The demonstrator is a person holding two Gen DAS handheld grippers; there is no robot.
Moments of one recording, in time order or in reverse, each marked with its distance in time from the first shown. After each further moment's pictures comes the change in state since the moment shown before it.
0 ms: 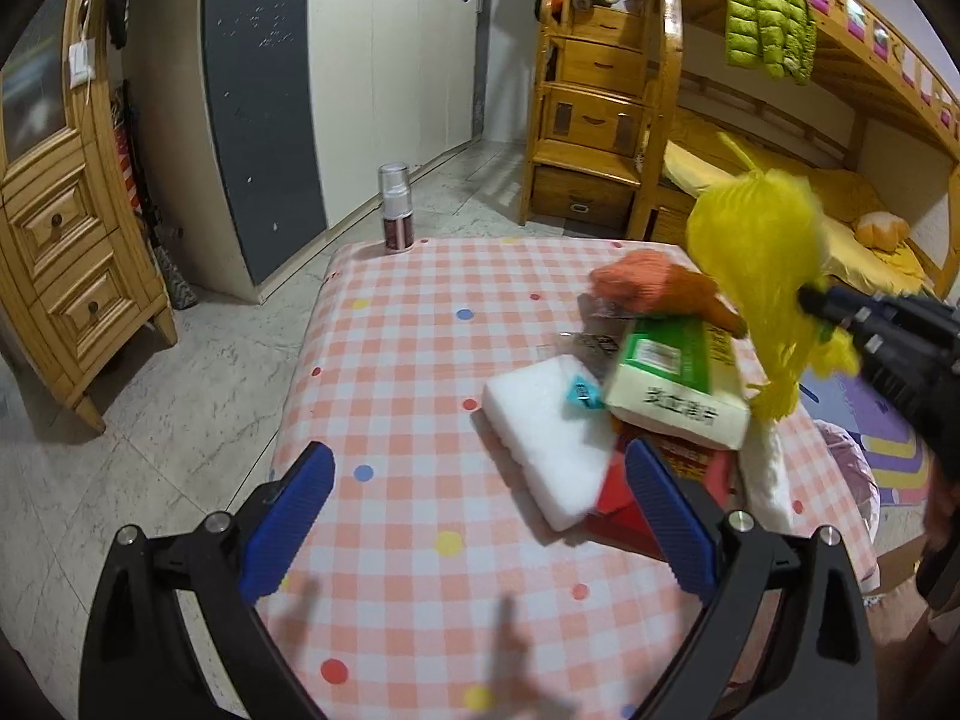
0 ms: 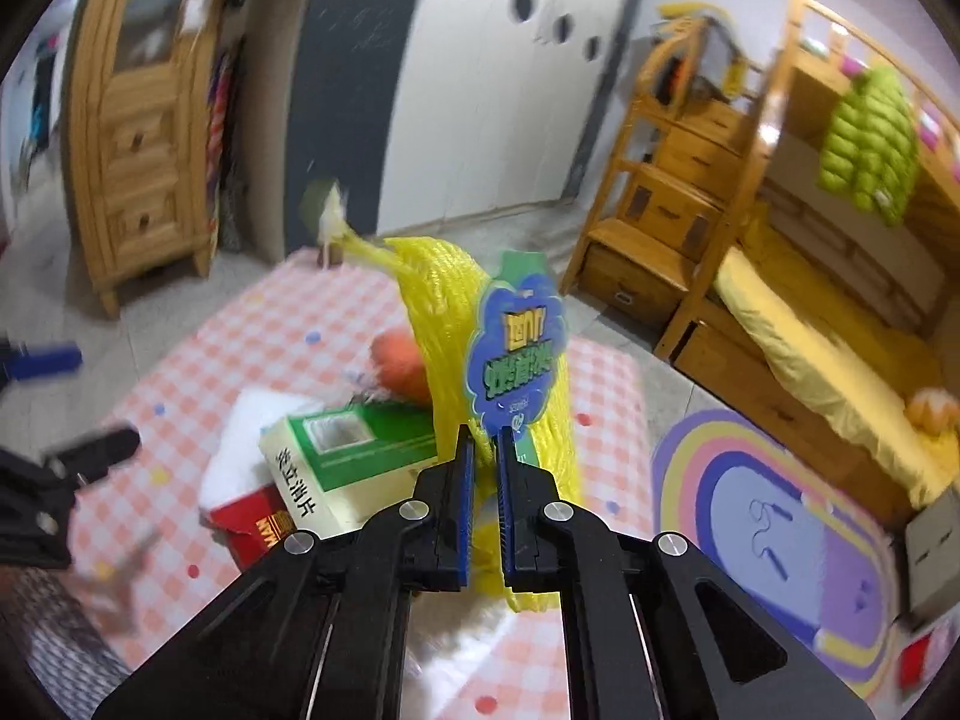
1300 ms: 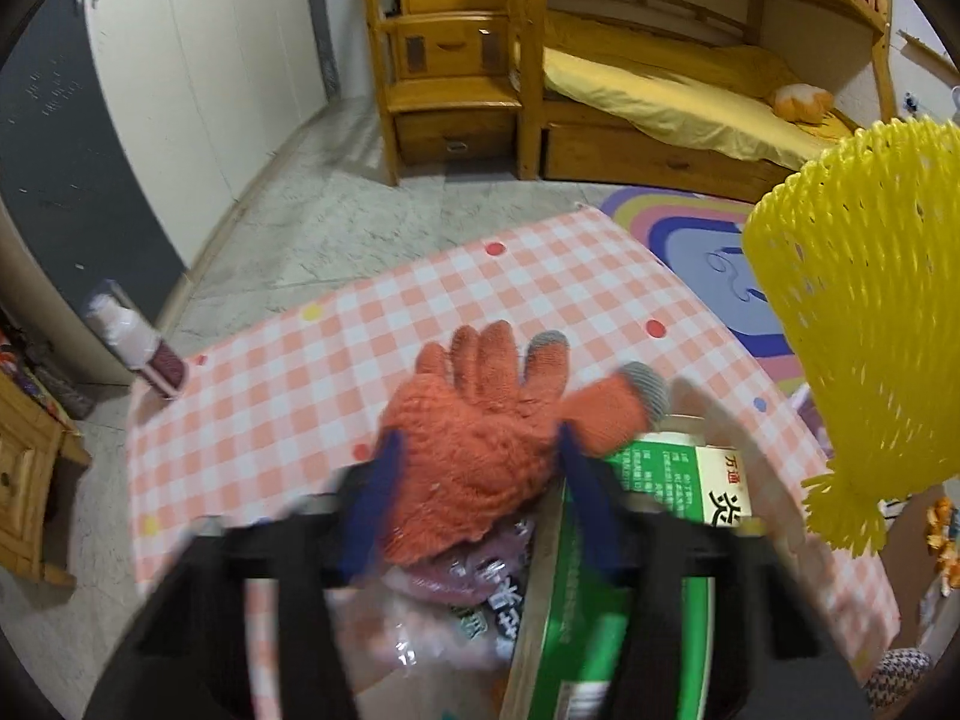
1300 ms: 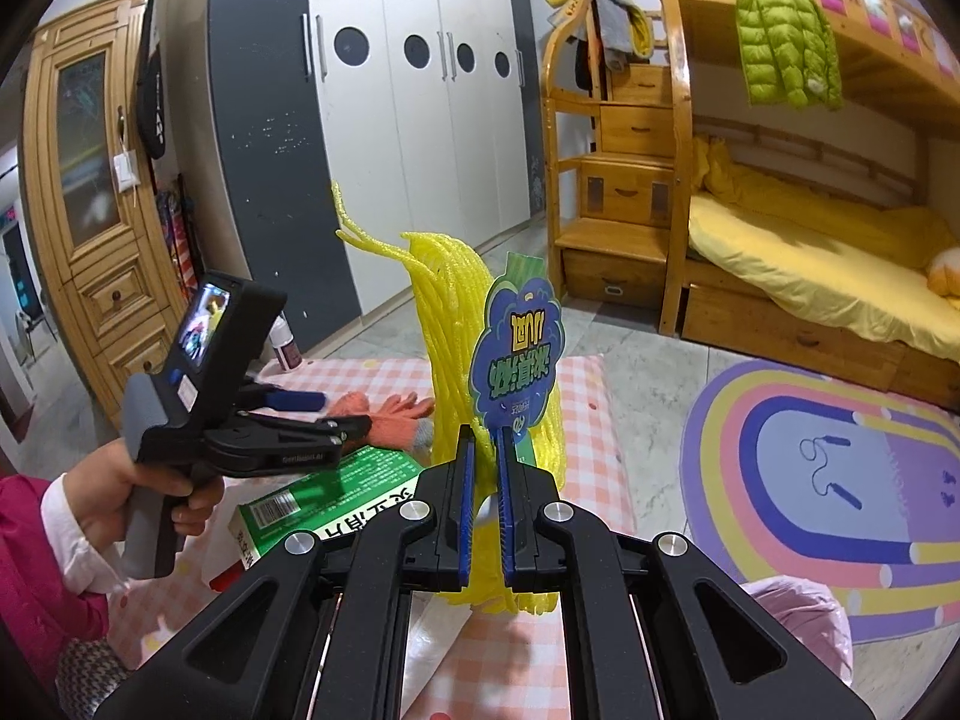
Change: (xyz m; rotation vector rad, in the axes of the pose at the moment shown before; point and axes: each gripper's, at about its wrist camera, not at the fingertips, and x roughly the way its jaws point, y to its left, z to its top) left arm 0.173 -0.091 0.113 0.287 0.186 -0.199; right arm -0.005 -0.089 -0.014 0.301 -0.082 0.088
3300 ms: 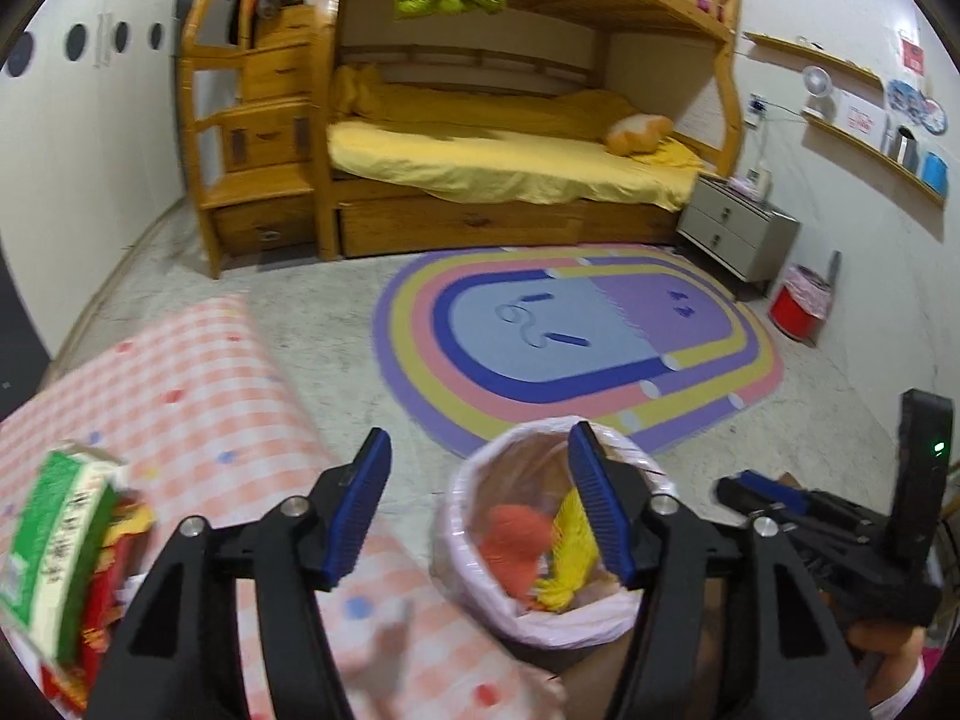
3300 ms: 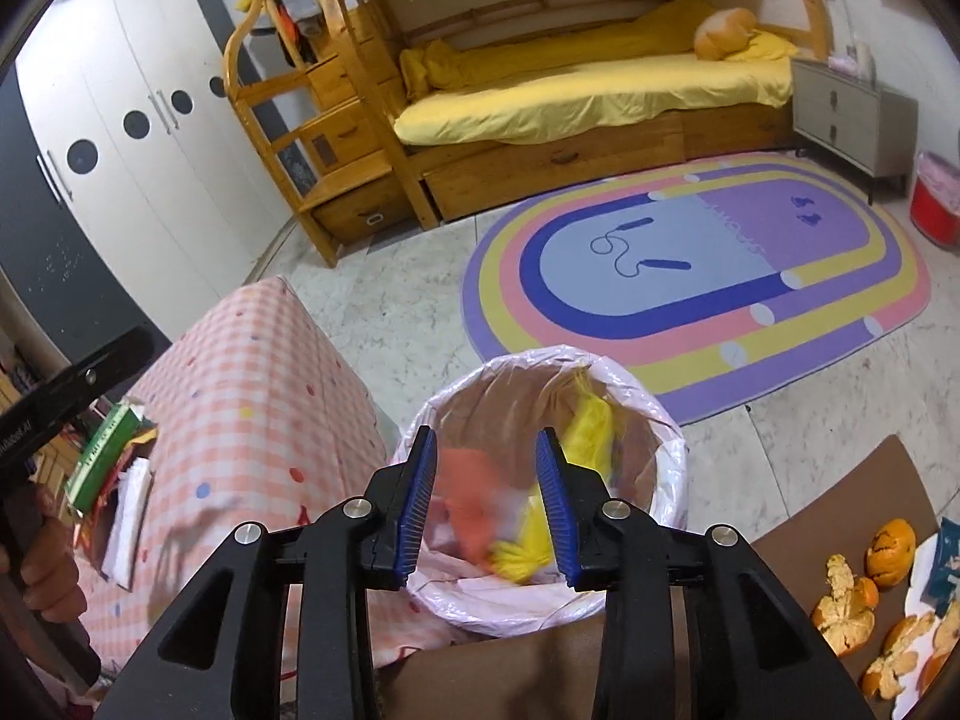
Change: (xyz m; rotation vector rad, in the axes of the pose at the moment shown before) left arm -0.057 -0.277 -0.036 0.109 -0.218 -0.229; right arm -0.105 -0.233 -0.163 0.537 0.111 -0.303
